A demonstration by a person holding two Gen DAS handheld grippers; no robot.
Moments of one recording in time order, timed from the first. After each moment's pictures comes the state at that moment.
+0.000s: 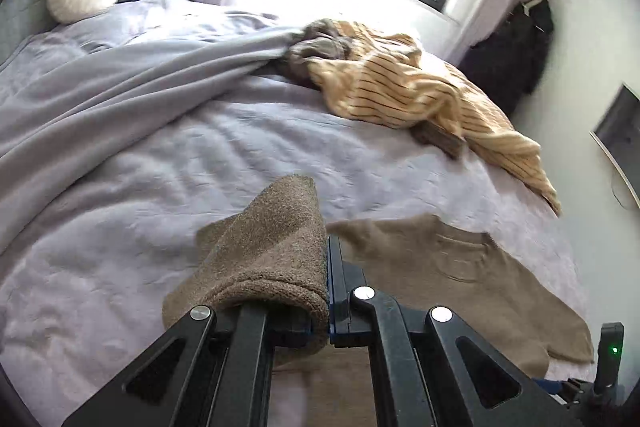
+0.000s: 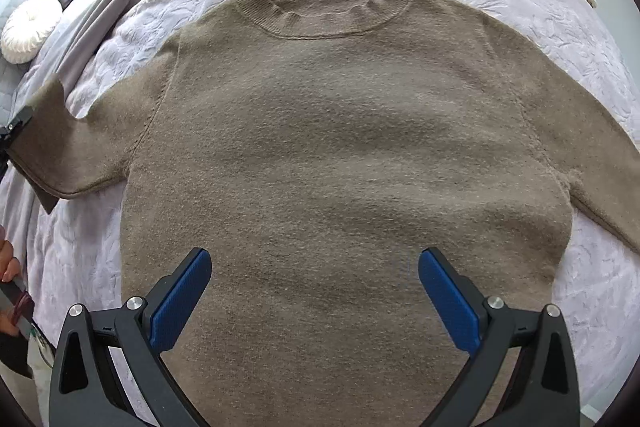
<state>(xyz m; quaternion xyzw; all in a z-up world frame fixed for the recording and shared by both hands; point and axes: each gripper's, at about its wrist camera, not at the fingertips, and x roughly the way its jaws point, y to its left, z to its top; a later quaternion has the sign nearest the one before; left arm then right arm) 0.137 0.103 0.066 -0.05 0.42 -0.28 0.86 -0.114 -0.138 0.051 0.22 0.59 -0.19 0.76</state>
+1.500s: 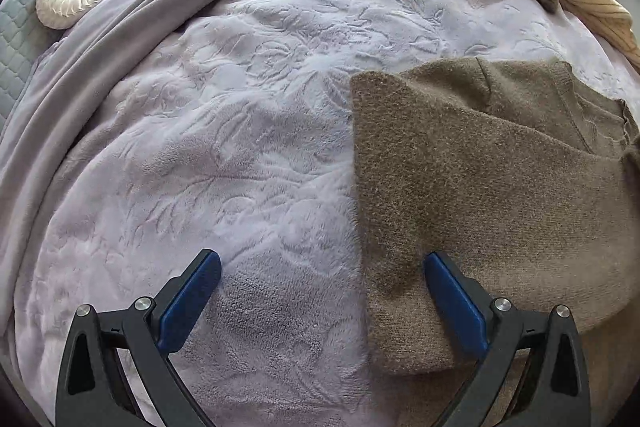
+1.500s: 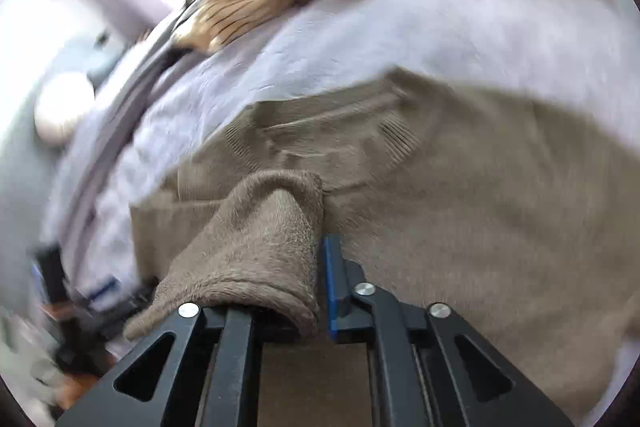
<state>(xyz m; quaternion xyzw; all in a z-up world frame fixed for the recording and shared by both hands) 0.154 0.096 -0.062 0.14 0.54 -0.14 0.82 -0.087 -0.259 0.022 0.44 0.42 -0.15 0.78</state>
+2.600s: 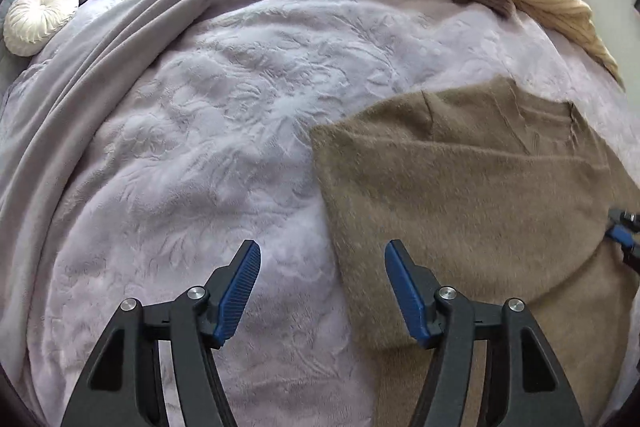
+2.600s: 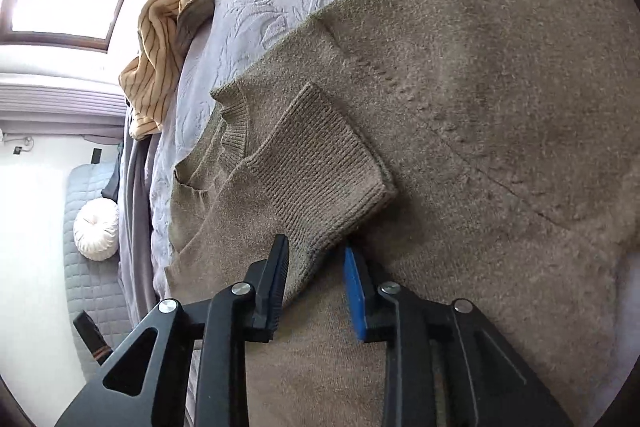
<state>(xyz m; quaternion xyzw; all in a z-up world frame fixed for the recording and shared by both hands) 0.155 0.095 -0.016 0.16 0.54 -0.21 0.80 -0.144 -0.313 -0.005 0.54 0.39 -0.16 0.73</state>
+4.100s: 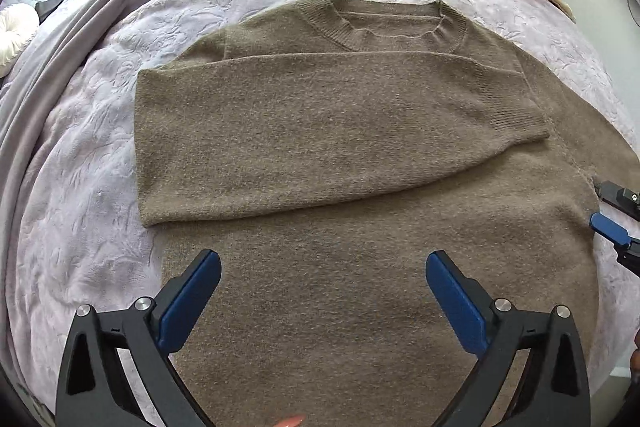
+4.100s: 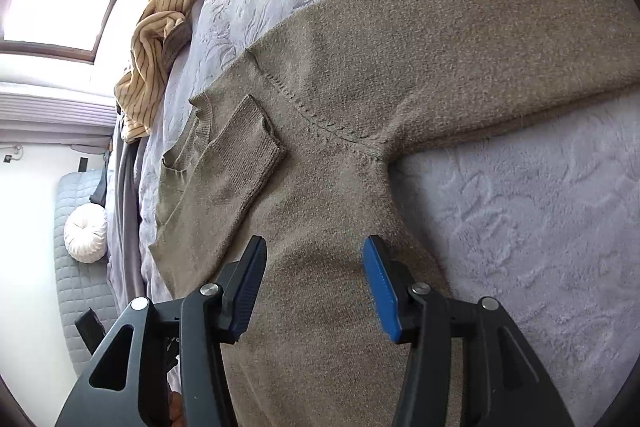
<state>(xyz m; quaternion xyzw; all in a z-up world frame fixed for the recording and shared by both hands) 0.014 -0.005 -0.005 0.18 0.57 -0.26 0.76 -0.256 -0.310 0.028 0.54 0.39 -0.20 0.72</state>
